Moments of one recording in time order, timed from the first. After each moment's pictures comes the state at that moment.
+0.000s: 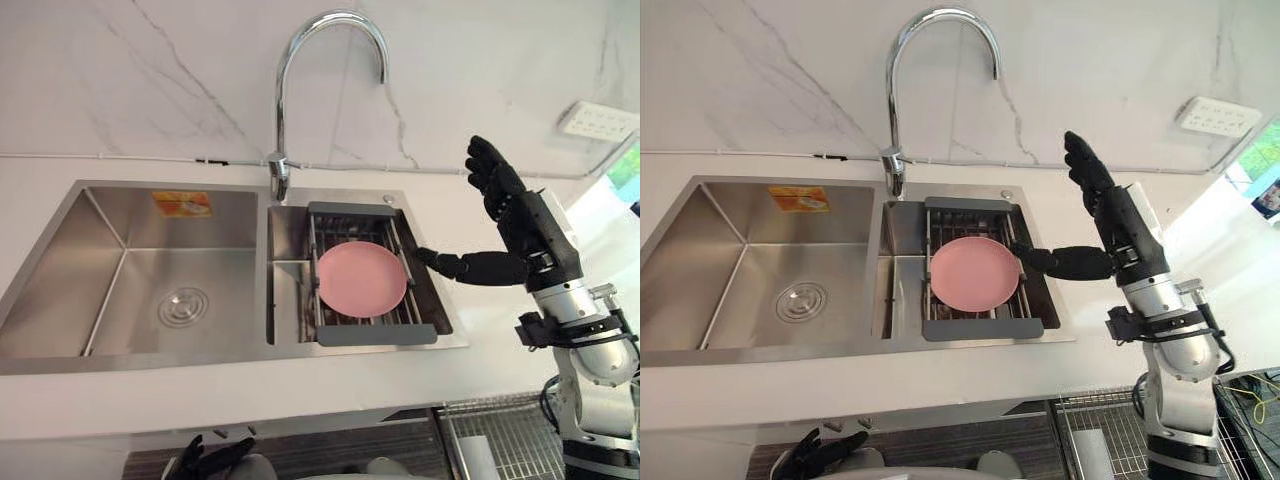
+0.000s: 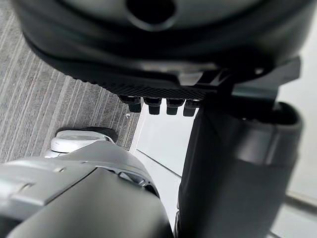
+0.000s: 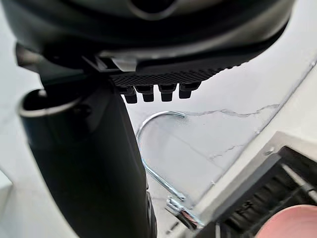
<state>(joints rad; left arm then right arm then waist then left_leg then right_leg) 0.21 0.19 0.26 0.98 -0.12 -0.07 -0.09 0.01 -0.51 -0.32 -0.26 0.04 -0.21 0.46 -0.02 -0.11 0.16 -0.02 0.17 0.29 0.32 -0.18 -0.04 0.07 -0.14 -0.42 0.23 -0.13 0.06</state>
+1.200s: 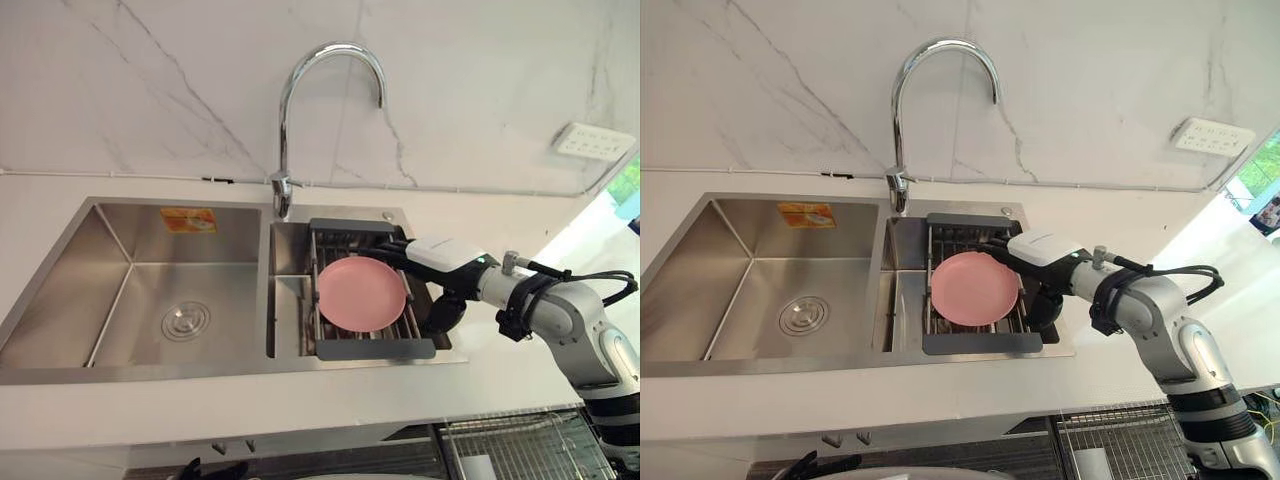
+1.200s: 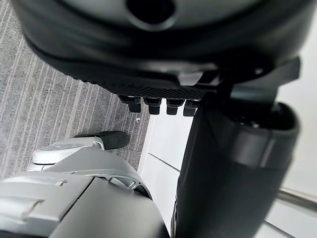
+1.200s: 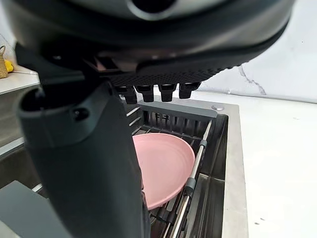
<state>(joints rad) 0.22 0.21 0.25 1.03 -0.06 -0.01 -0.11 -0.18 -0.77 0.05 -0.20 -0.61 -0.27 0.71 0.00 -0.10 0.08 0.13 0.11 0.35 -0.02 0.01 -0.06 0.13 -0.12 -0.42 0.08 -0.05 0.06</state>
